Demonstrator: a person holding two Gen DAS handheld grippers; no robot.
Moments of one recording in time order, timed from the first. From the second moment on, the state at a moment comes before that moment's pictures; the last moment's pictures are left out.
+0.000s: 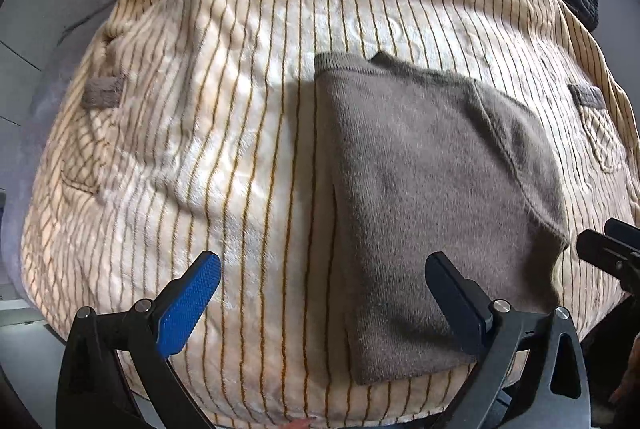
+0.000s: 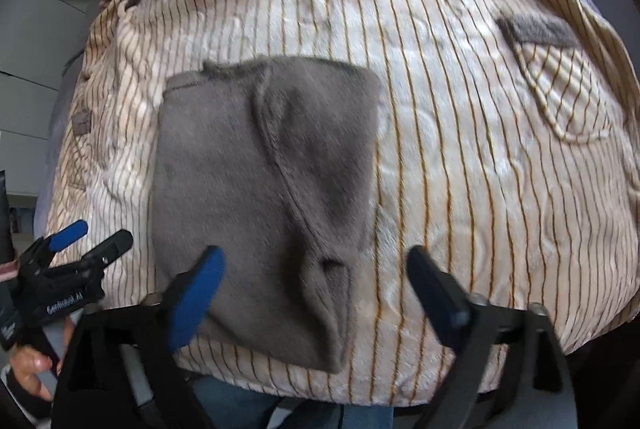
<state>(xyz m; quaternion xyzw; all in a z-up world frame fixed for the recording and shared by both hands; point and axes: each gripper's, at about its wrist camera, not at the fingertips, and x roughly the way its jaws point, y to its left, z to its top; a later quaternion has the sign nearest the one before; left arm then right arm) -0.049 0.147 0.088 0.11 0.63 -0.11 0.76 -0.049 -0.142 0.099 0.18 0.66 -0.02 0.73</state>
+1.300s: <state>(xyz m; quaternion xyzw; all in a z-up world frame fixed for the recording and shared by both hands) -0.046 0.143 0.088 0.10 0.64 -0.11 0.75 -0.034 -0.130 0.101 0.13 0.68 -0.06 0.72</state>
